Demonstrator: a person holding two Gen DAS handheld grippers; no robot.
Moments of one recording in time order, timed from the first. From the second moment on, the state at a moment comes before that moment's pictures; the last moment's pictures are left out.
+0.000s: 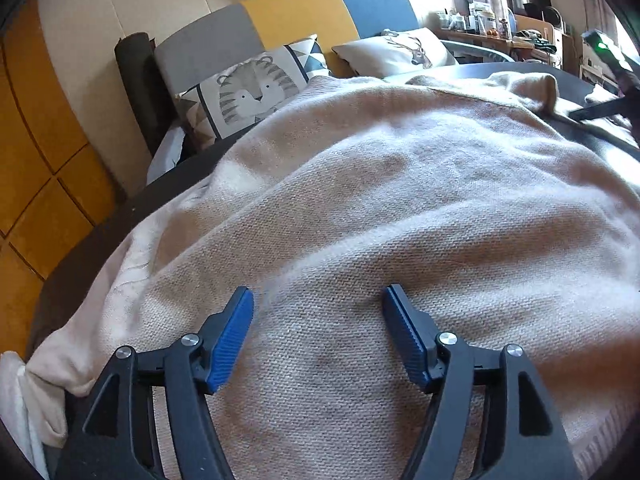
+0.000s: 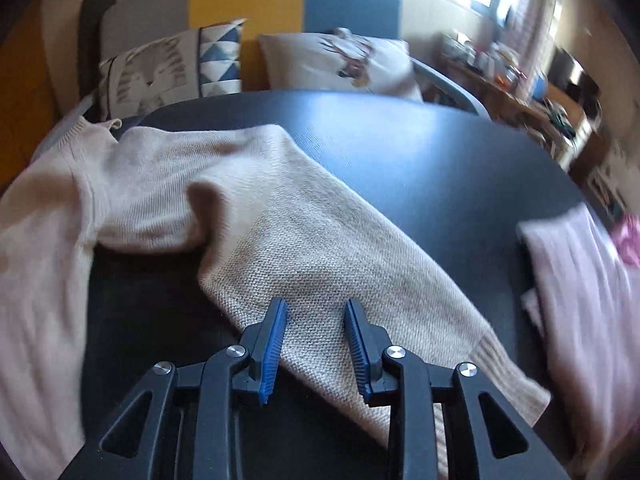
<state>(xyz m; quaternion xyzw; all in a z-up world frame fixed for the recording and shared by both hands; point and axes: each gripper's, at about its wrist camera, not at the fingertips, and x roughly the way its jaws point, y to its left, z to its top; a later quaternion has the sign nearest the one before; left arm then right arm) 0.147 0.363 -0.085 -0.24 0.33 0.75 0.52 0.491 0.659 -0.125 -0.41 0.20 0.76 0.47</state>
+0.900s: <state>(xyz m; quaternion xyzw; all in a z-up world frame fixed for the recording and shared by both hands) 0.126 0.359 -0.097 -0.27 0.30 0.75 0.52 0.498 0.773 -0.137 -0.50 0.11 0.62 0.59</state>
